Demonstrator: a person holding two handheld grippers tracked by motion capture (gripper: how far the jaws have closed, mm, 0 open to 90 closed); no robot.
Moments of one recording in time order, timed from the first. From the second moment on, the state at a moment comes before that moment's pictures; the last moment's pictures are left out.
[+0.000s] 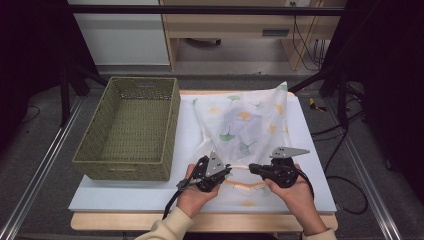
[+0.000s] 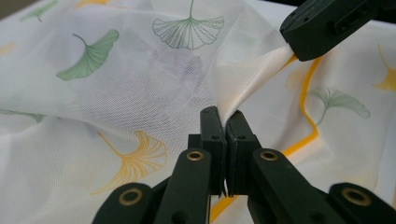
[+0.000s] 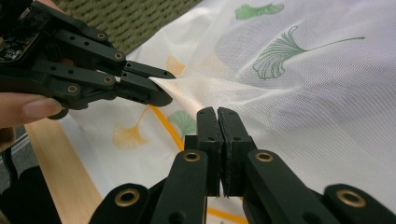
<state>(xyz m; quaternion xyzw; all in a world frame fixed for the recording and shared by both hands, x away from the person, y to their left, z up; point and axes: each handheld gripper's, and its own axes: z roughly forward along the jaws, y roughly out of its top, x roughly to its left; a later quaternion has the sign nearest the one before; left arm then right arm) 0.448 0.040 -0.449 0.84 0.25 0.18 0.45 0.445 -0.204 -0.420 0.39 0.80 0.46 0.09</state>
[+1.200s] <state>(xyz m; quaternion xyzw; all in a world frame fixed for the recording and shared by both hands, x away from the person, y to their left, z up) 0.433 0.034 -0.480 0.86 0.23 0.14 0.42 0.440 -0.205 -0.460 0.39 0.84 0.37 0.05</state>
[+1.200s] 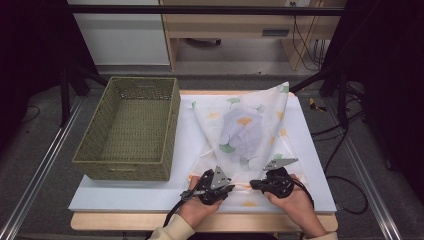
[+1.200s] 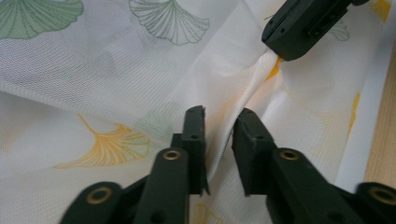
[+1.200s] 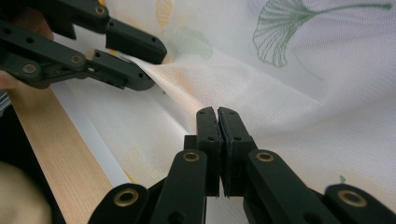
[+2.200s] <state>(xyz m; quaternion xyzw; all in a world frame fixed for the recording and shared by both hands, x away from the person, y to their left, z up) 0.427 0.057 -0.464 0.83 0.28 0.18 0.45 0.447 -0.209 -0.465 0.40 0.83 0.39 0.06</state>
